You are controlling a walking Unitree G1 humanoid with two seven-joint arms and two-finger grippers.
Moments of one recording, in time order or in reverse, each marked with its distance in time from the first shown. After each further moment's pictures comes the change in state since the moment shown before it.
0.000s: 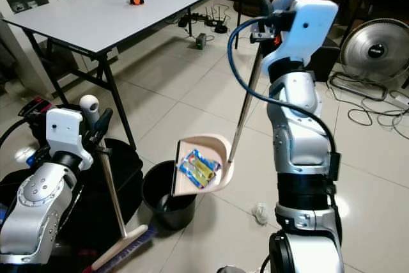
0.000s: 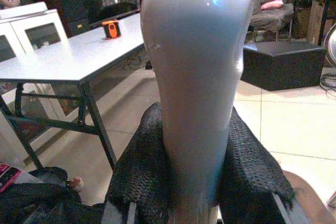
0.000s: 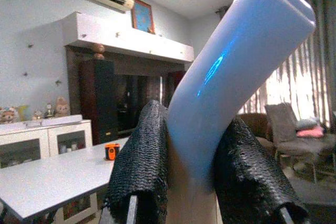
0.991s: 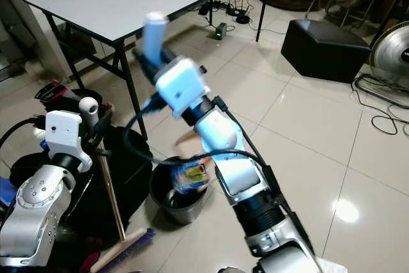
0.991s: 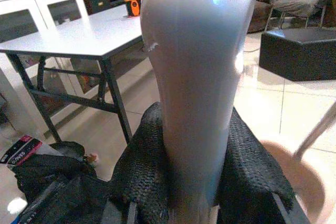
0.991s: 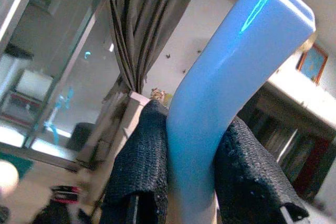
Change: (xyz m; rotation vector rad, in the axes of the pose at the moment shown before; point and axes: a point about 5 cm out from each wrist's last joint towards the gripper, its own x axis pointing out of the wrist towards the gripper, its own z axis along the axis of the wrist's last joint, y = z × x) left arm -0.002 0.000 -0.002 0.000 0.010 0.001; right arm -0.041 0.120 -0.026 -0.219 -0.169 0.602
